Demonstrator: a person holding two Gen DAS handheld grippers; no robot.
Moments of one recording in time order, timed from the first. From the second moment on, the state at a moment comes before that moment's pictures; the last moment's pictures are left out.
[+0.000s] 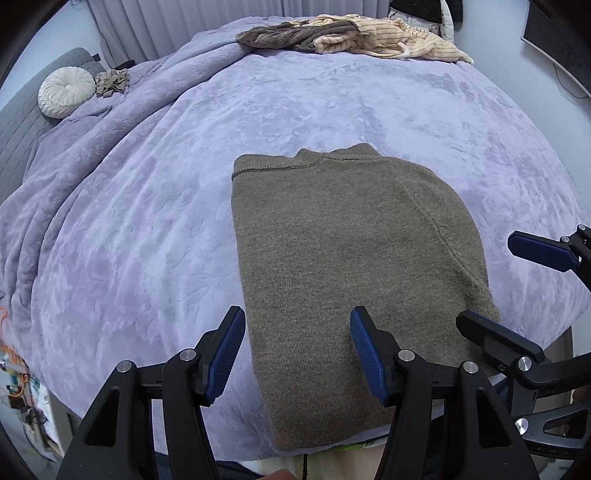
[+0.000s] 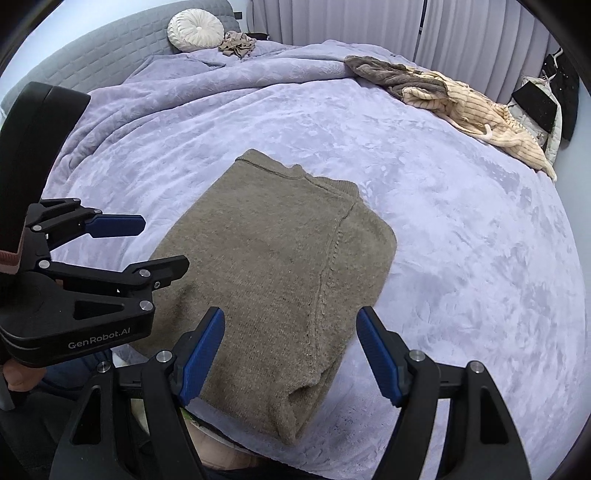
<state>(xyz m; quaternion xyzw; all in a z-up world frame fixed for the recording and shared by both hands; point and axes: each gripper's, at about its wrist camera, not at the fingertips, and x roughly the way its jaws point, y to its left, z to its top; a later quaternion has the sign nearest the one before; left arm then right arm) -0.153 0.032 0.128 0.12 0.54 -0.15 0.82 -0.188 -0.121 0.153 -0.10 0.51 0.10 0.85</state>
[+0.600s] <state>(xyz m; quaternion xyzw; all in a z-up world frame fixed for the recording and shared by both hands) -0.134 0.031 0.120 0.11 0.56 -0.15 0.81 -0.168 -0.118 0.147 -0.11 0.53 0.09 0.84</state>
